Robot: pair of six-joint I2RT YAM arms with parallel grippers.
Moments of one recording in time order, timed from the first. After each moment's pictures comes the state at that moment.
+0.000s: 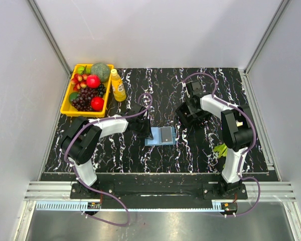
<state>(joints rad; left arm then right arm) -0.62 1.78 1.00 -0.26 0.29 -0.61 0.32 1.94 1.33 -0.40 0.33 -0.14</state>
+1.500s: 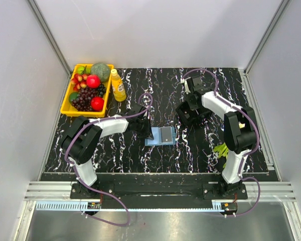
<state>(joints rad) -0.62 1.78 1.00 -0.25 0.30 -0.61 0.33 1.90 1.40 -0.48 0.20 -0.14</state>
